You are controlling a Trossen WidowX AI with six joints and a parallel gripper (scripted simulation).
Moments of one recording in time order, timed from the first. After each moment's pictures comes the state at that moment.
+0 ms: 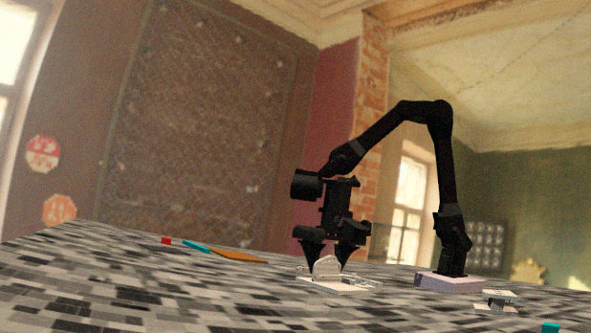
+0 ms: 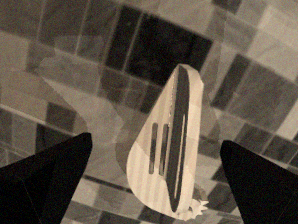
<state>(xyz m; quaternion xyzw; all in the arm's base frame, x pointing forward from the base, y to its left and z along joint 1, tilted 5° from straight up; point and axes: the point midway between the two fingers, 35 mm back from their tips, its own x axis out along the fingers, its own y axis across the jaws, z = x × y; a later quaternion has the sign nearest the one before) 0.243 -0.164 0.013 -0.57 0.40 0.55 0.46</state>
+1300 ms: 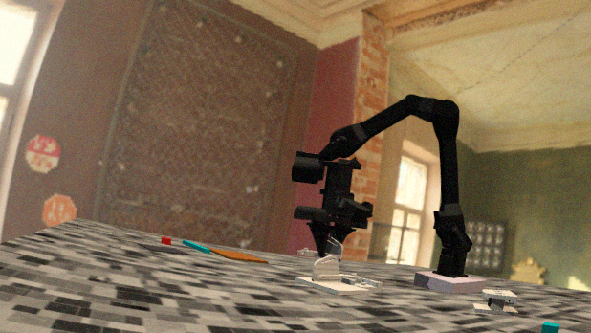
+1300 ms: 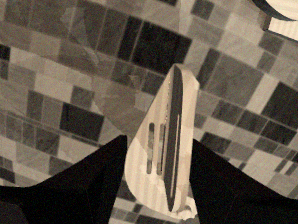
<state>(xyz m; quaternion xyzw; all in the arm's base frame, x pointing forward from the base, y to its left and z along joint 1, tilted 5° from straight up) 0.243 -0.167 0.053 -0.57 0.40 0.55 0.46</state>
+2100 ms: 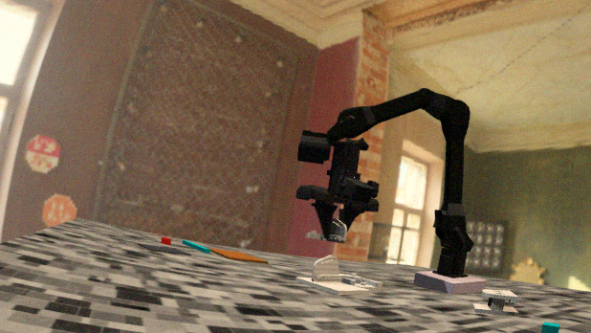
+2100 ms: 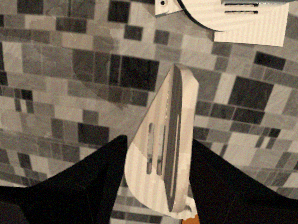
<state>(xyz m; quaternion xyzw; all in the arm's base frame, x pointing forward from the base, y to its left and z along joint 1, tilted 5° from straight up) 0.247 -0.145 0.096 -0.52 0.45 0.51 0.51</state>
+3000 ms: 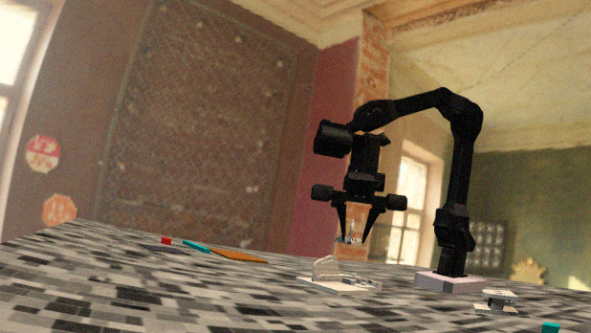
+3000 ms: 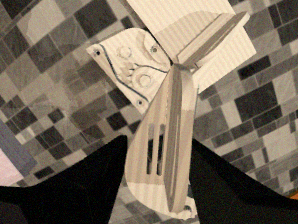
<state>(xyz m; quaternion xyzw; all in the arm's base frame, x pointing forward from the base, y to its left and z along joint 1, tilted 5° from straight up) 0.254 -0.065 0.102 -0.32 0.59 0.34 0.66</state>
